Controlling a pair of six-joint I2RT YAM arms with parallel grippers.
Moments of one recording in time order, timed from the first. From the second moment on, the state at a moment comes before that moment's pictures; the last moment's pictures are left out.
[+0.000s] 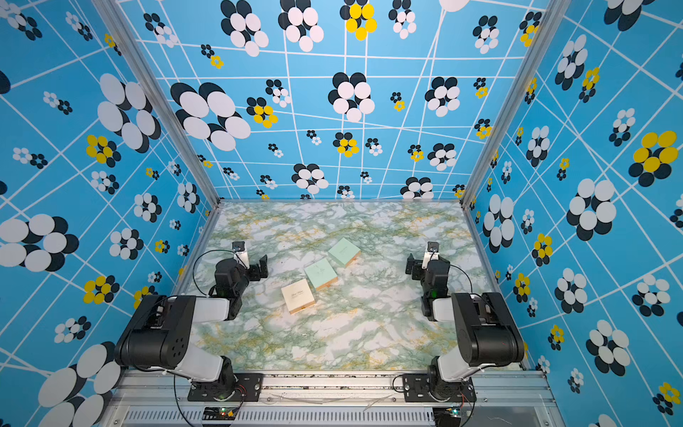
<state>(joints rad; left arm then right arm) -0.02 1.53 0.38 0.80 -0.01 -0.01 0.02 1.55 0.36 0.86 0.14 0.01</state>
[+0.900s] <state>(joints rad) -0.03 1.53 0.38 0.80 -0.08 -0.01 0.02 1.55 0.35 0.89 0.13 0.01</state>
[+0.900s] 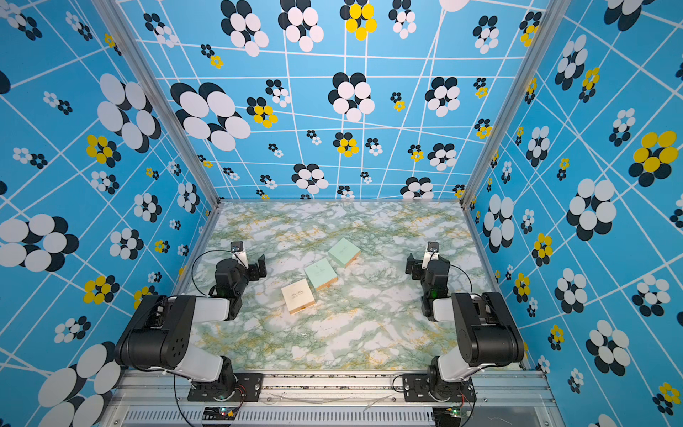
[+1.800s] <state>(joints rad) -0.28 1.20 0.72 -0.20 0.07 -0.22 0.14 0.87 0.57 0.10 -0.43 0.36</state>
